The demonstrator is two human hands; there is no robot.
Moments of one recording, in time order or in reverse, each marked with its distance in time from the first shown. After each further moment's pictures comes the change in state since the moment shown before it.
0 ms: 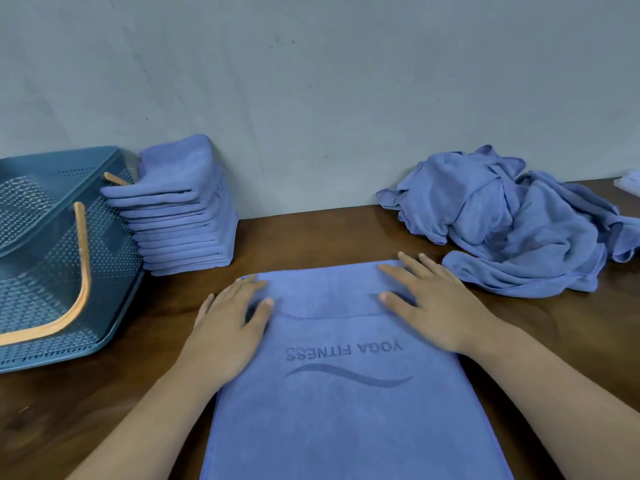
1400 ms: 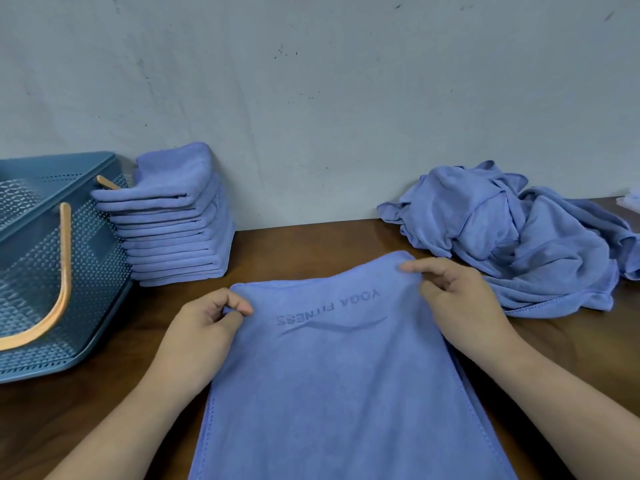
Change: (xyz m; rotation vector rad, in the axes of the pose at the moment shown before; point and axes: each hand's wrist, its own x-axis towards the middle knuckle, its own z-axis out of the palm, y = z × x) left_hand 0.008 -0.007 -0.003 -0.573 0.127 -0.137; right_hand 0.005 0.004 0.005 0.796 0.444 0.094
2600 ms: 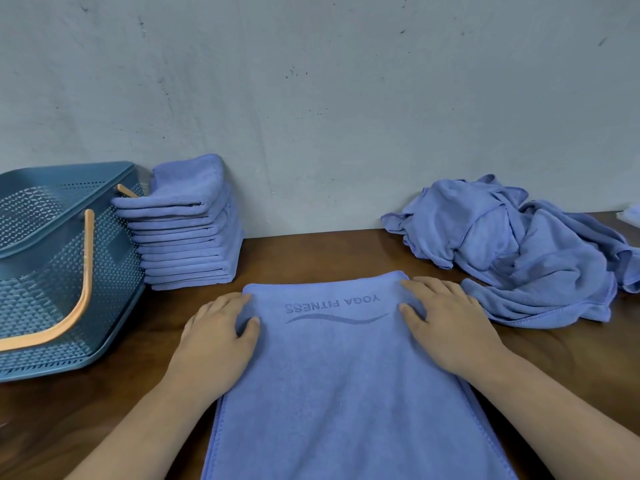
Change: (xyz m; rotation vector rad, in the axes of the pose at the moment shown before) left_hand 0.004 -0.006 0.000 0.607 0.008 0.081; right_hand -0.001 0.004 0.008 -0.881 -0.131 -0.102
